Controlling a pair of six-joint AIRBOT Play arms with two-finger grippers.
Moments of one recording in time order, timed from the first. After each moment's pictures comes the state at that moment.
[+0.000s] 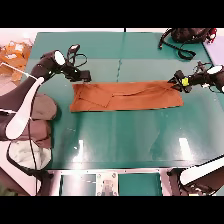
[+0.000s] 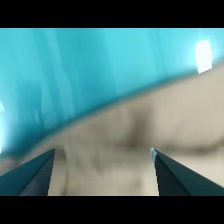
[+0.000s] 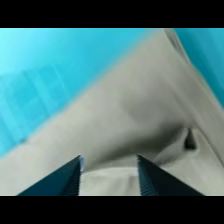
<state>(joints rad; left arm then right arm) -0.21 -1.81 1.68 1.22 -0.94 -1.45 -0.36 -1.79 1.52 -0.96 1.02 1.63</state>
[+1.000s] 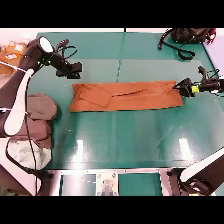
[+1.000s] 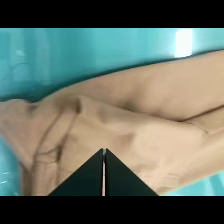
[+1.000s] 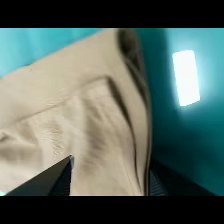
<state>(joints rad) -0.14 -1.83 1.86 1.17 -1.28 -1.61 -0.54 -2.09 1.72 -0.84 1.40 1.18</state>
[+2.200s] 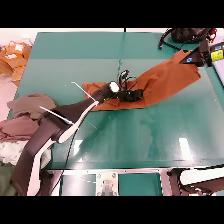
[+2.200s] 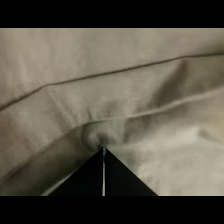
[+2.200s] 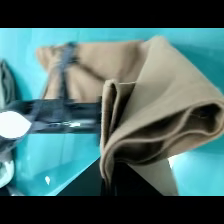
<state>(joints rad) -0.68 -2.17 1.86 0.62 -0.62 -1.54 -0.34 -1.60 1.93 -0.78 1.73 1.41</state>
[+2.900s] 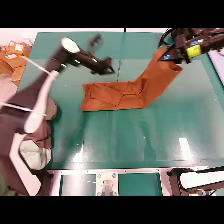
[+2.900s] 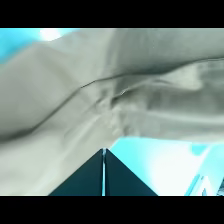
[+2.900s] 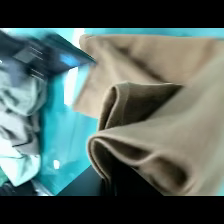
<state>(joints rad) -0.28 -1.93 2.04 0.72 -1.24 -1.44 -0.09 -1.58 1.89 -0.77 1.61 1.53</state>
